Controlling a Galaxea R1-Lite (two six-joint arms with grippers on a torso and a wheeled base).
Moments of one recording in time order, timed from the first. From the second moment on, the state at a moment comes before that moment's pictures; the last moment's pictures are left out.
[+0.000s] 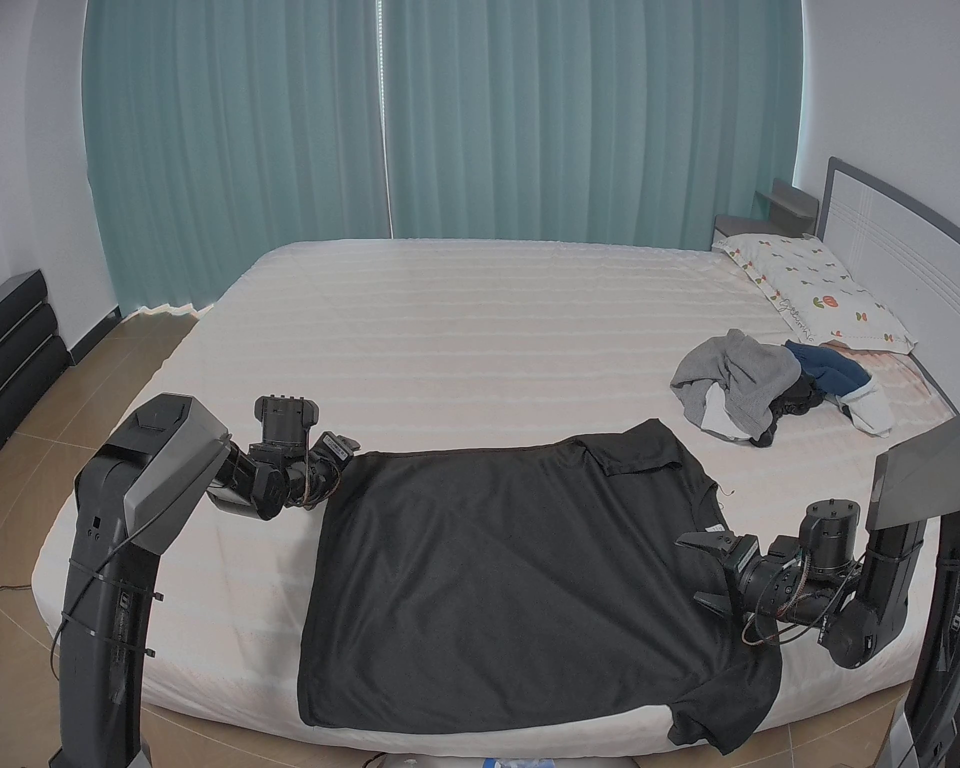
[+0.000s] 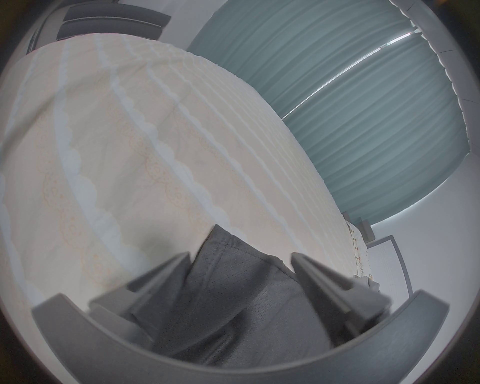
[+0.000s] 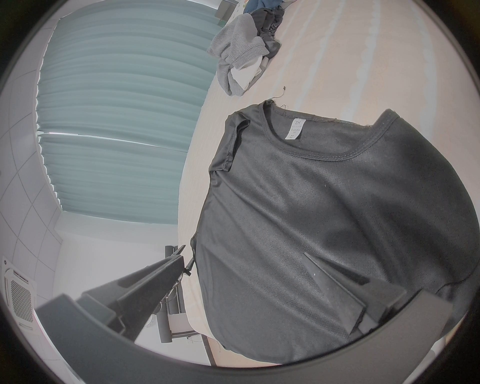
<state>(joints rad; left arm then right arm) -0.13 2.62 -1.57 -0.47 -0.05 -0.94 0.17 2.24 -0.24 -1.51 0.35 1.16</state>
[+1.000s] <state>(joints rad) -0.10 2.69 -1.71 -0.55 0.12 -0.94 0.17 2.24 -0.24 -1.52 0.35 1.16</state>
